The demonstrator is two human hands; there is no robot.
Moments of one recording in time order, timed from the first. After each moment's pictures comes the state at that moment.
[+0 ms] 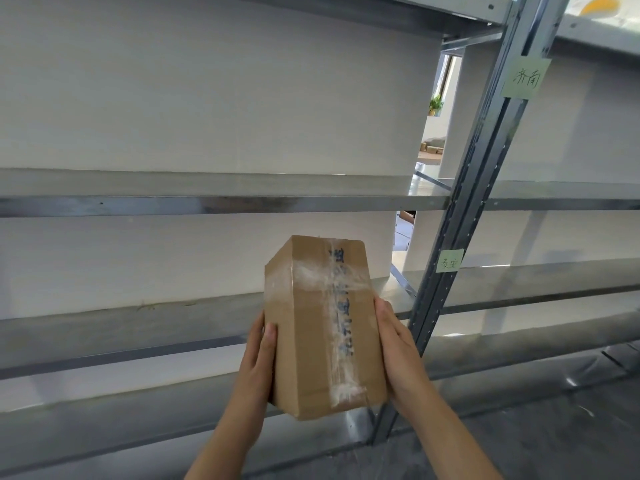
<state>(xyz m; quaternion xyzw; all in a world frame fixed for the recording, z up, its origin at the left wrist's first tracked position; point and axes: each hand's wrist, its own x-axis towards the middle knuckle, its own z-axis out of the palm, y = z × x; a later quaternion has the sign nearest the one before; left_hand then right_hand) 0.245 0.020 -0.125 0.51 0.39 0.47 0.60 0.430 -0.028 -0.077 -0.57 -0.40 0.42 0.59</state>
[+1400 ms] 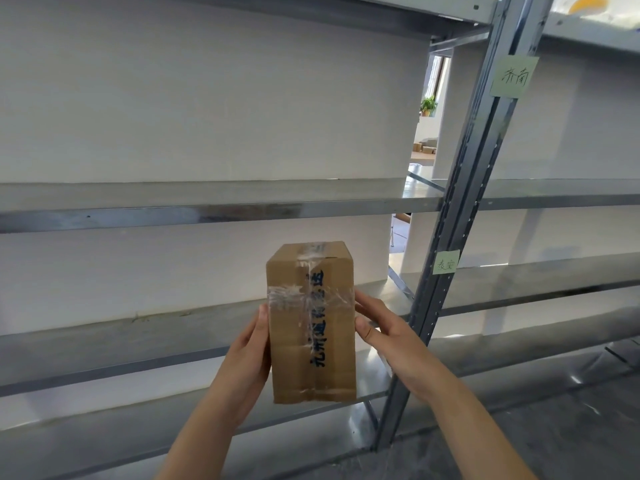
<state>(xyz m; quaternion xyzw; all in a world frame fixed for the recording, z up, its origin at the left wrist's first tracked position) 0.251 0.052 -0.103 0.51 0.35 0.42 0.67 0.462 -0.017 -0.059 -0.61 -0.54 0.38 0.44</state>
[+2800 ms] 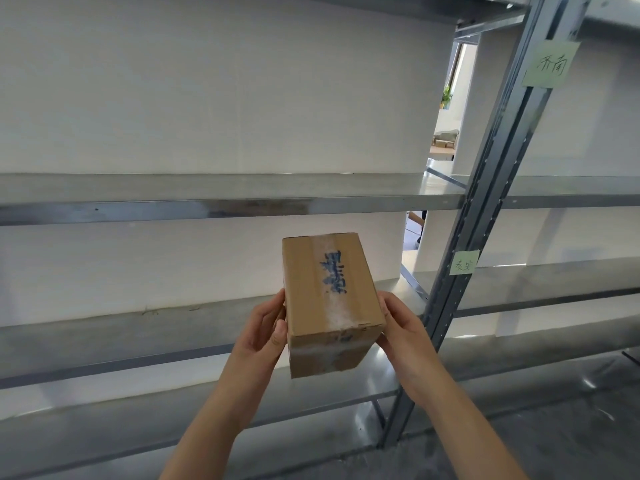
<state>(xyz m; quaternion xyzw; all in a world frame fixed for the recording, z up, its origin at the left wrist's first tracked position) 0.239 0.069 -0.119 0.55 0.31 0.48 0.61 0.450 0.010 -0.073 -0.55 -0.46 0.40 0.57</state>
